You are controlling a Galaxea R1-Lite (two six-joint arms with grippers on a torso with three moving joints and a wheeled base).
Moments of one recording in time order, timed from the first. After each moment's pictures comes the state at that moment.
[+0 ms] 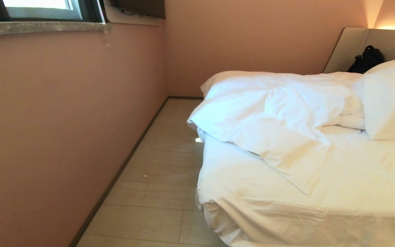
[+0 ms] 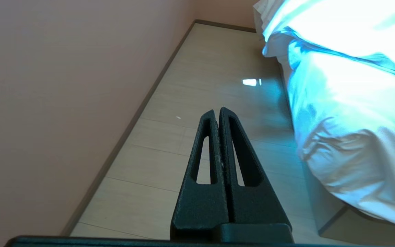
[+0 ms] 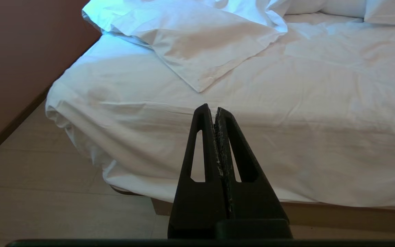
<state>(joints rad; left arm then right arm) 0.00 0.00 0.00 -0.02 0.04 -0.11 0.00 0.00 0.00 0.00 0.00 0.02</state>
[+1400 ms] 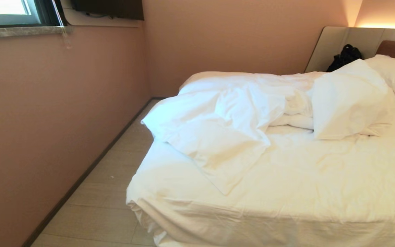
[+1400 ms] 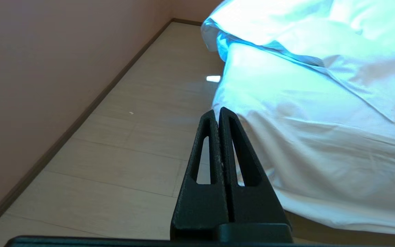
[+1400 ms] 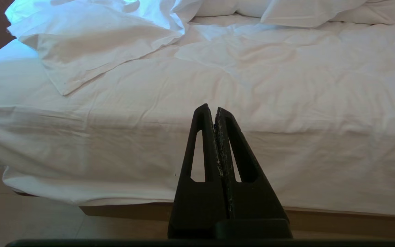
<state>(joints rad) 0.00 0.00 0.00 -0.02 0.04 -0.11 0.00 0.00 0.00 0.00 0.00 0.02</state>
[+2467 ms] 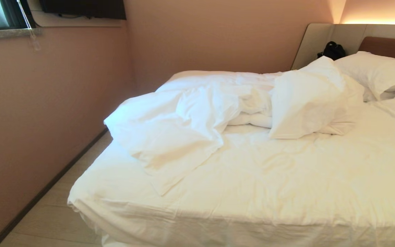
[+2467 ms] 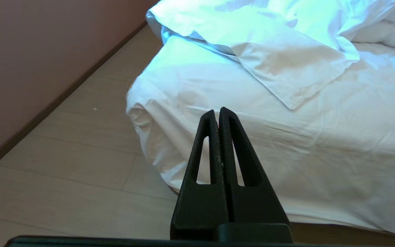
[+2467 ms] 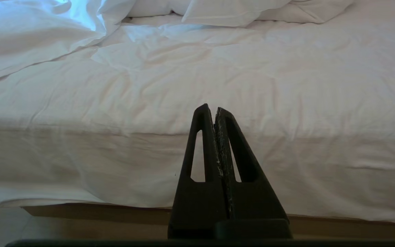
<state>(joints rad) 0.00 0.00 0.00 -0.02 0.04 -0.11 0.00 0.00 0.00 0.00 0.00 0.02</state>
